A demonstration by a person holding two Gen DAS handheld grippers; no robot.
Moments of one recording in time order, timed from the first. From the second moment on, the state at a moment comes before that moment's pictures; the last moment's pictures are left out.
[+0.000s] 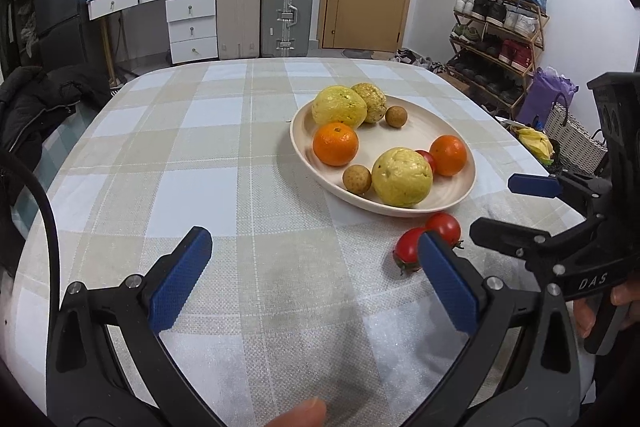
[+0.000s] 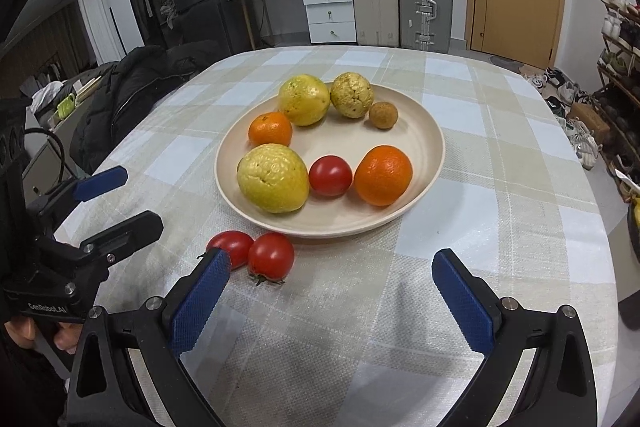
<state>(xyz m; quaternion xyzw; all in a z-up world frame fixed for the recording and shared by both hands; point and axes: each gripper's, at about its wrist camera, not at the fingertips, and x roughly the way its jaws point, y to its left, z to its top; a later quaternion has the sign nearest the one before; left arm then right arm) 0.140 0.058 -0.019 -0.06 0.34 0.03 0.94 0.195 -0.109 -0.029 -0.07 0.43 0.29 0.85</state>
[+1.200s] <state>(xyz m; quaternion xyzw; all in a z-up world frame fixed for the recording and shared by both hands) 0.147 0.060 -0.026 -0.07 0.37 0.03 0.93 0.195 -0.080 -0.058 -0.14 0.46 0.24 0.84</state>
